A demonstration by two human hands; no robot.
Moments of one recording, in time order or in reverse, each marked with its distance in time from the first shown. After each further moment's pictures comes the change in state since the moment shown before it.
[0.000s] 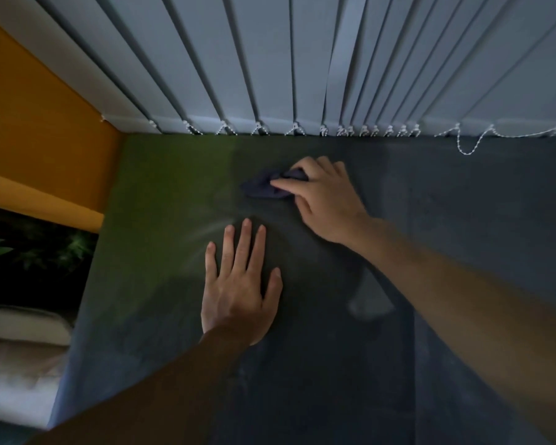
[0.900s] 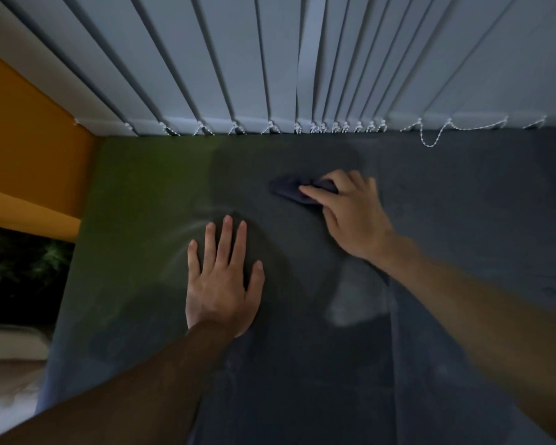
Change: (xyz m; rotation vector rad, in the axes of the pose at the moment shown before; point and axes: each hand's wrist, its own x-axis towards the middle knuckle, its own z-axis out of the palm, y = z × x) left_hand -0.001 -0.001 0.002 0.023 0.020 0.002; right_hand -0.069 0.028 -0.026 -0.115 0.022 0.148
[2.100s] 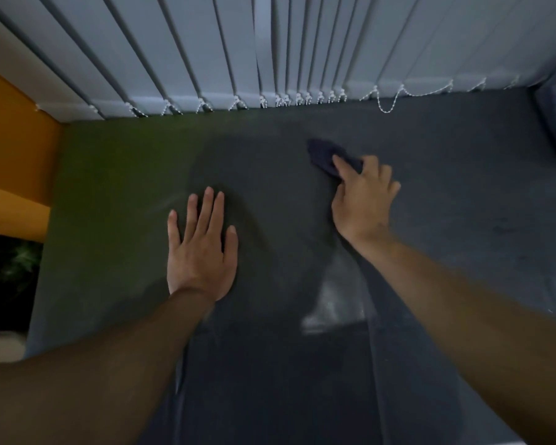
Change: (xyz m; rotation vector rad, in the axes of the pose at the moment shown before) left_hand -0.001 0.001 0.003 -0.060 0.063 0.054; right_hand -0.063 -0.009 -0.015 -0.045 0.124 0.665
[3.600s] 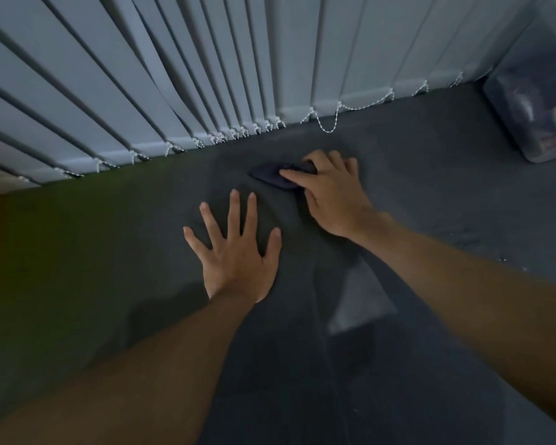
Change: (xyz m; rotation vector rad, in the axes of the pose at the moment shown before) left_hand 0.064 0.140 0.011 0.142 -0.127 0.003; right_hand 0.079 0.065 -0.002 0.016 -0.119 -0.454
